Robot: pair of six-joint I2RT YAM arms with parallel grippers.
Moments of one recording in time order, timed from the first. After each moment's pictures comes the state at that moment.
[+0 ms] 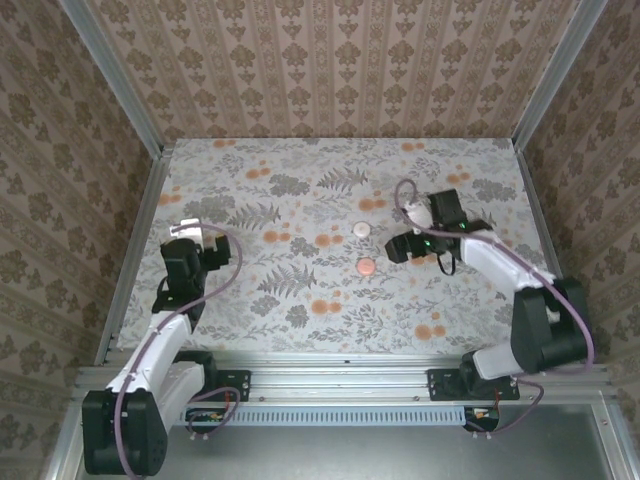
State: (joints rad) left arm -0.09 0.88 0.35 0.14 -0.20 -0.02; right arm 0.17 1.38 0.82 -0.39 -0.26 -0.12
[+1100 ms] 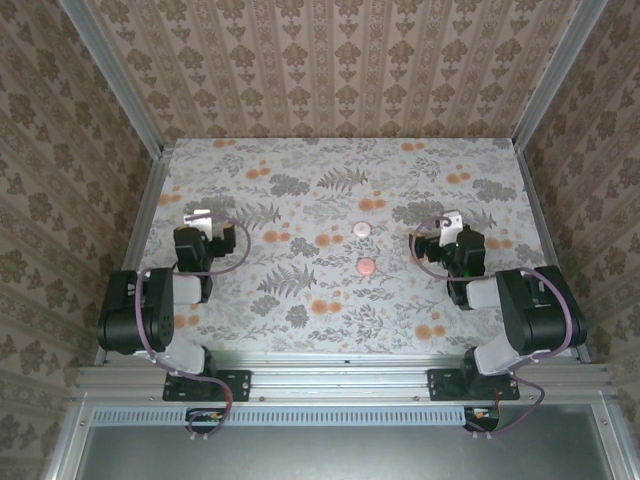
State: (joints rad) left arm -0.01 1.54 0.38 0.79 -0.04 0.08; right arm 0.02 1.53 0.33 0.85 -0.11 -0.05
